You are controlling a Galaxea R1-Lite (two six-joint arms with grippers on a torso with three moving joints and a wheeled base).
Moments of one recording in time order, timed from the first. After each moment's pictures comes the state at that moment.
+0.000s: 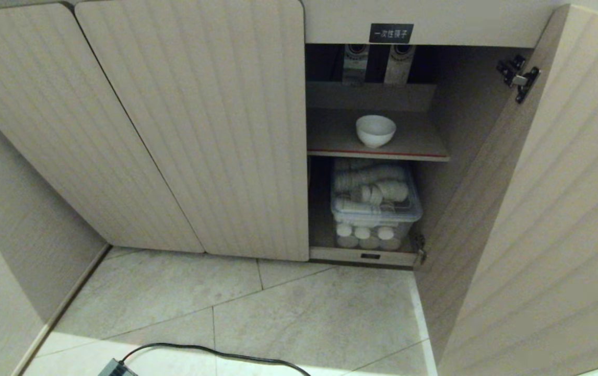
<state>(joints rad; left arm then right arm) 0.00 0.00 0.00 0.00 0.00 -0.03 0.16 0.47 -0.11 -0.54 -0.26 0.13</state>
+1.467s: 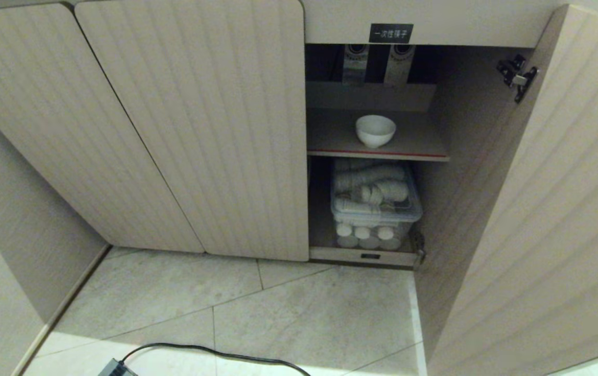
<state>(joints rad) 0.00 0.00 0.00 0.00 0.00 -0.03 0.23 0.54 -0.11 -0.54 -0.11 0.20</state>
